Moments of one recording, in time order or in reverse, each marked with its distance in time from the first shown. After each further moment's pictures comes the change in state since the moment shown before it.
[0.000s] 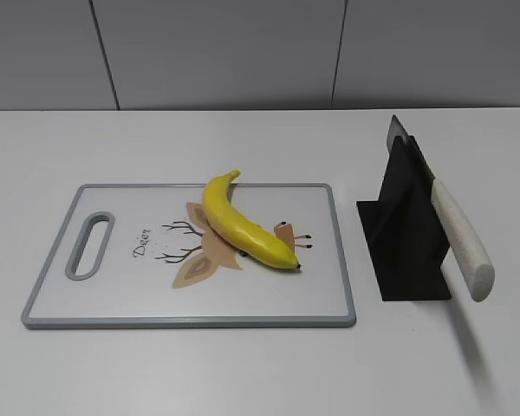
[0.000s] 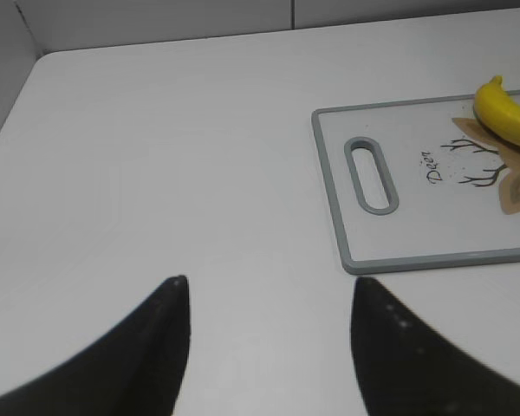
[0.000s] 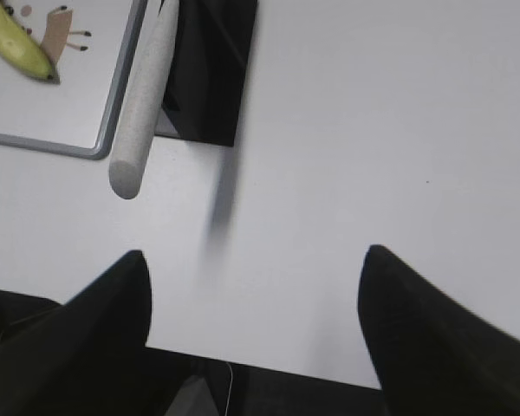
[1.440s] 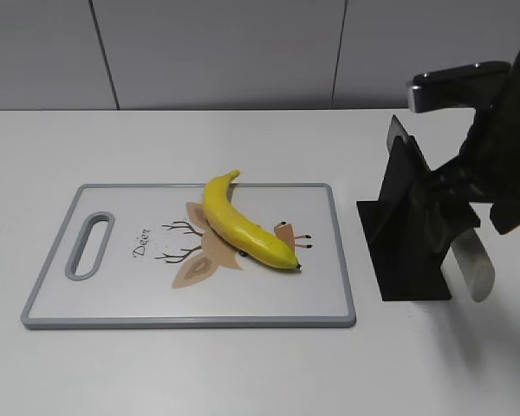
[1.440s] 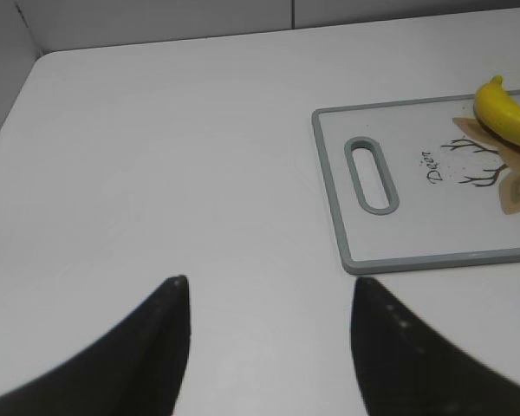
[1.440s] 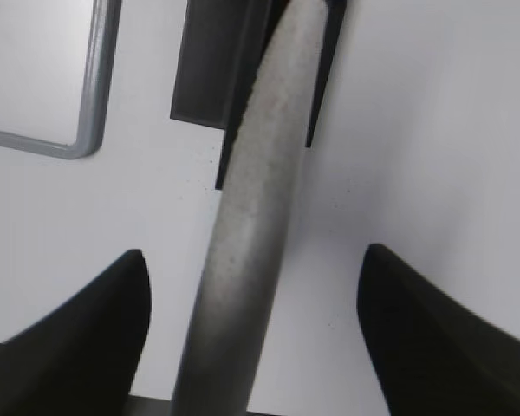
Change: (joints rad) left arm 0.000 0.000 0.000 0.000 0.000 0.000; right arm 0.438 0.887 -0.214 -0.206 -0.104 0.417
